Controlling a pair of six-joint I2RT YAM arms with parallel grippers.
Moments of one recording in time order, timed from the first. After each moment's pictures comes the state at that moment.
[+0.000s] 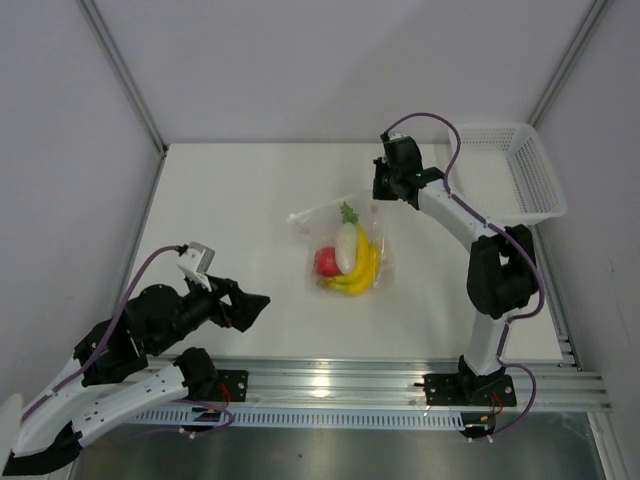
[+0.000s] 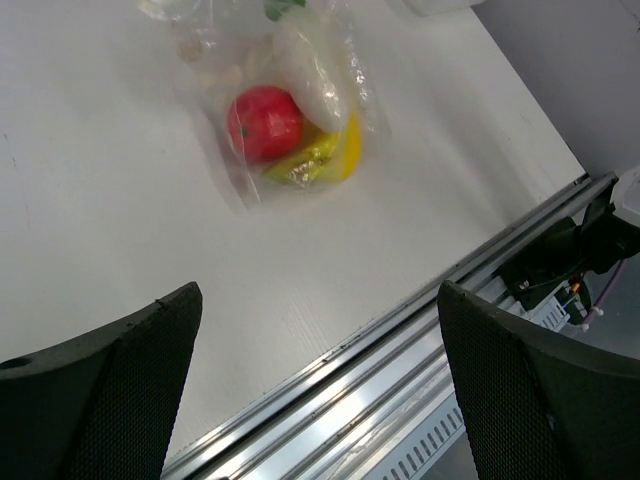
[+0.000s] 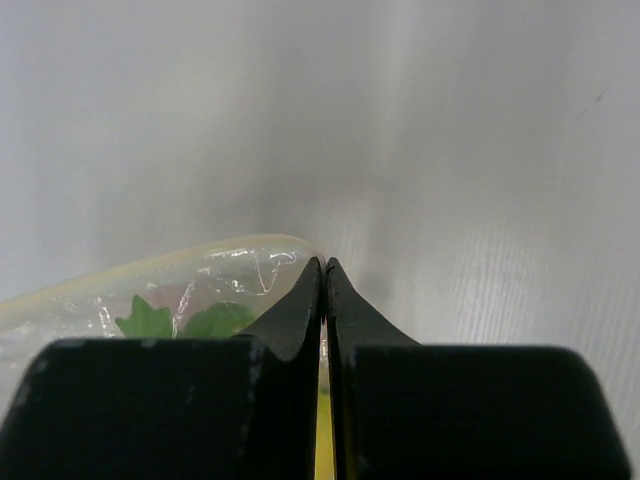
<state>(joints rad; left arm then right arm) -0.96 0.35 0.83 -0.79 -0.26 -0.50 0.42 1.85 1.54 -0.40 0.03 0.33</state>
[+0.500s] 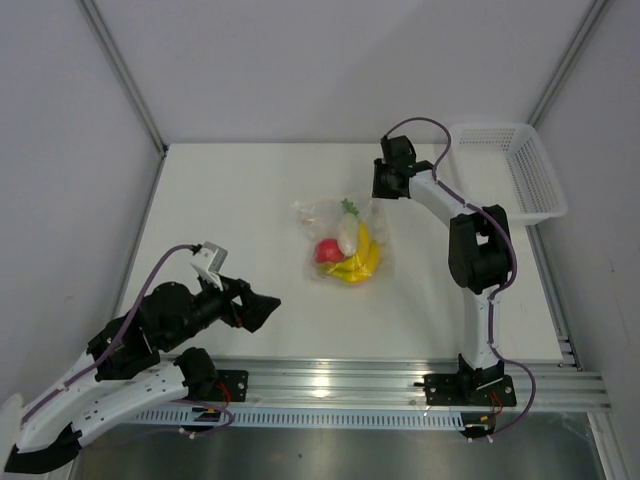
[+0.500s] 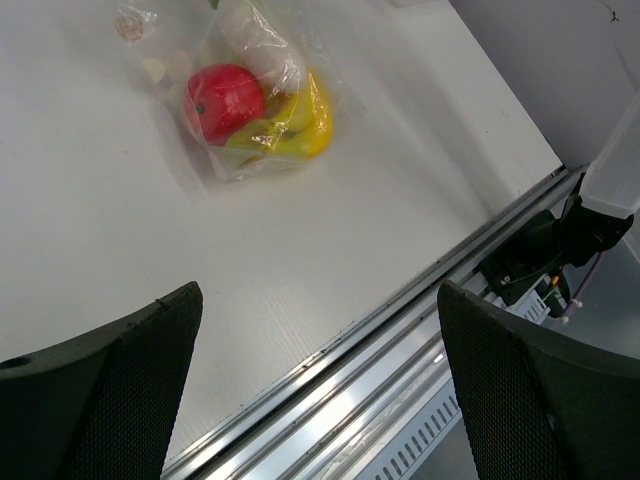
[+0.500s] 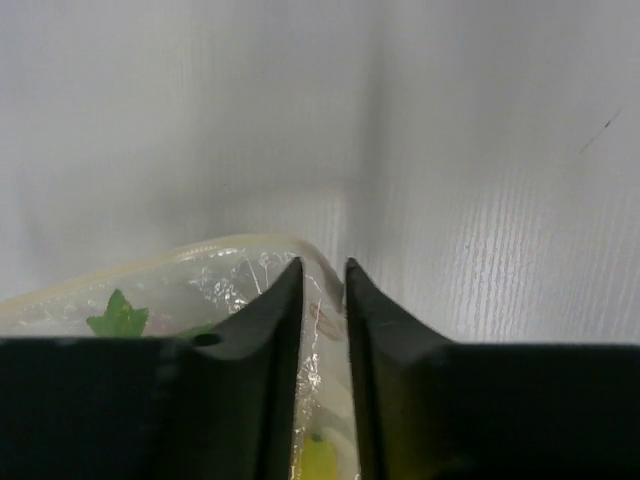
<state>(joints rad) -0.96 0.38 0.78 -0.71 -0.20 -0.51 0.36 2.12 1.74 -0.44 0.03 0.35</state>
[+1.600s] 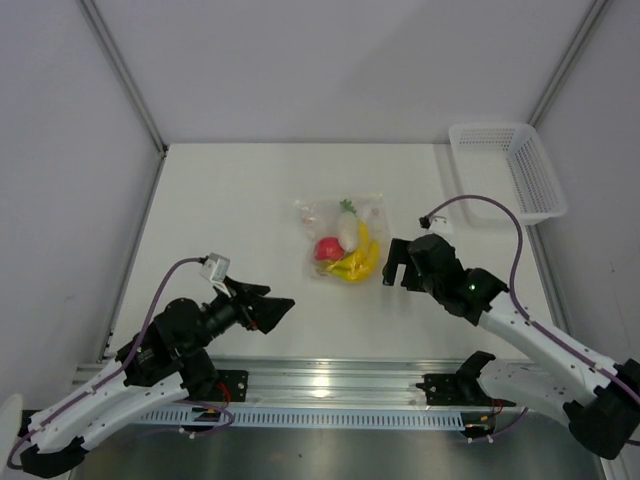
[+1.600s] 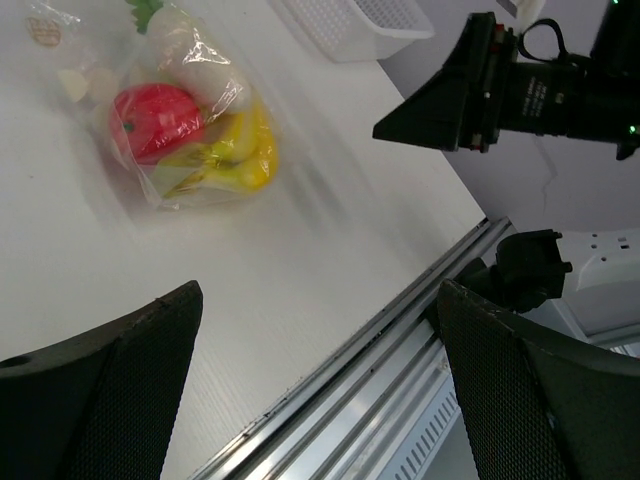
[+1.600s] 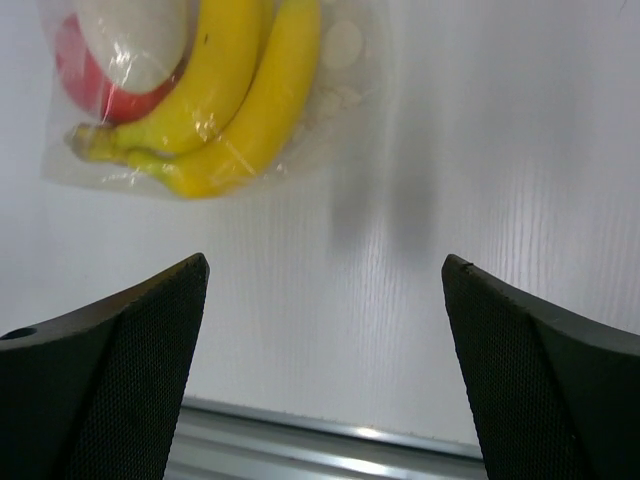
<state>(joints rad) -0.96 0.22 0.47 -0.37 -0.17 -0.64 0.70 1.02 0.83 -0.59 0.33 0.64</state>
